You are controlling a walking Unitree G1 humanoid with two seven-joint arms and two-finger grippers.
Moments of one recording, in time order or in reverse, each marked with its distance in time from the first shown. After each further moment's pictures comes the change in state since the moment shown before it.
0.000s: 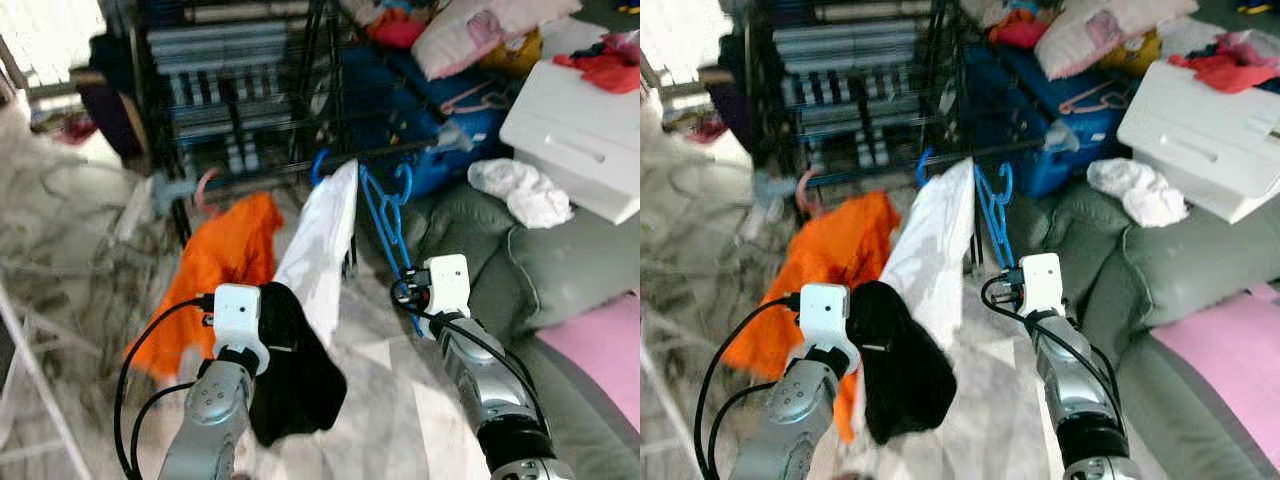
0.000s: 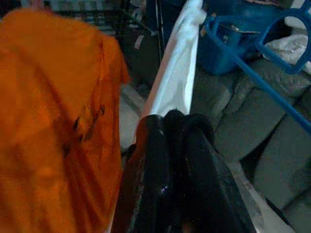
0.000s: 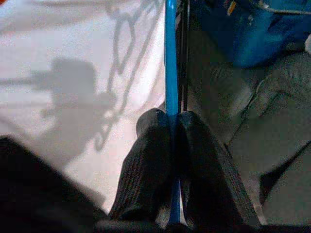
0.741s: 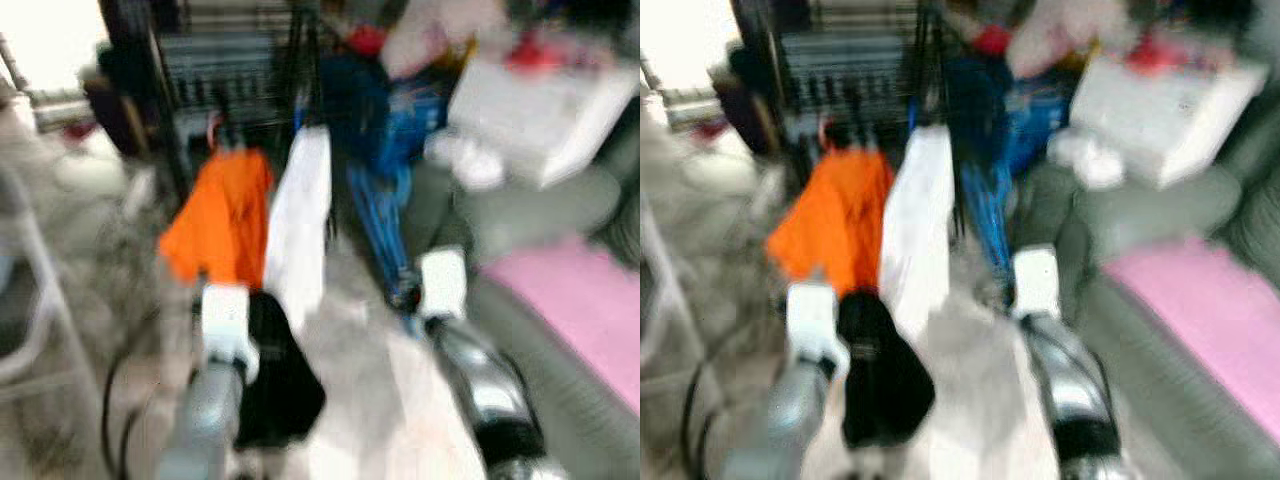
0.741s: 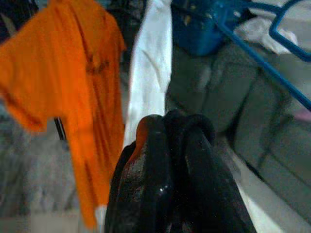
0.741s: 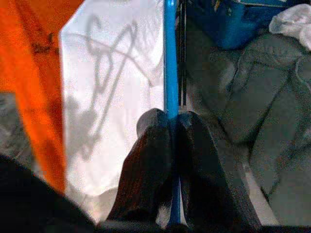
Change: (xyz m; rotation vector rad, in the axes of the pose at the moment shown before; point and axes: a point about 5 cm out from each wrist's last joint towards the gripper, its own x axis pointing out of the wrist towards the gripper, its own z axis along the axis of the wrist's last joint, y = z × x) left arm -0.004 0.006 -0.006 0.010 0.031 0.037; right arm 0.001 0.007 0.002 0.013 0.007 0.015
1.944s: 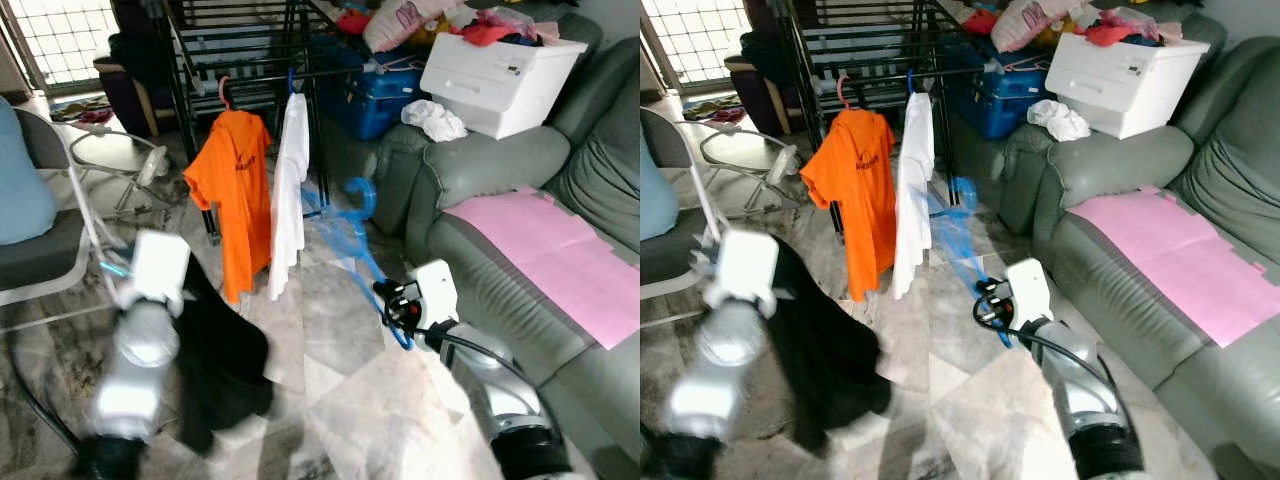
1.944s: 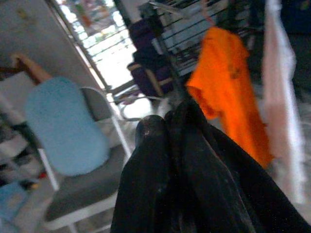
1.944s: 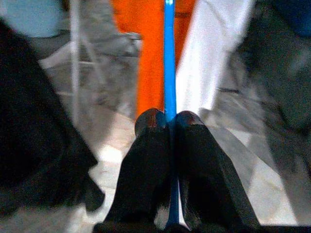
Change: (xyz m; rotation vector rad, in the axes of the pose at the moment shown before) left arm 0.039 0.114 0.063 0.502 -0.117 0.466; right arm -0.014 0.008 0.008 -0.073 0.012 0.380
